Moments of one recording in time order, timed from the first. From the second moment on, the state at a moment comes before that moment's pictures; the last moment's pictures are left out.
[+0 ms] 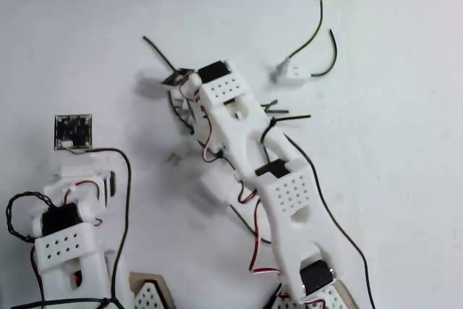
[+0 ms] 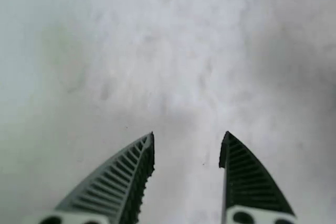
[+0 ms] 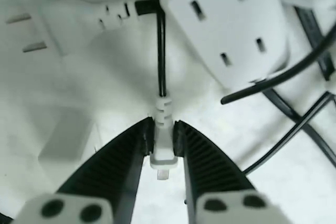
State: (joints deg) left arm -27.5 -62.6 80.4 48.6 -16.8; right arm -31.0 45.4 -36.0 97.7 23.5
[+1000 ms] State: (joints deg) left arm -27.5 -62.6 80.4 48.5 -16.8; right arm -30.6 42.8 -32.3 97.7 24.0
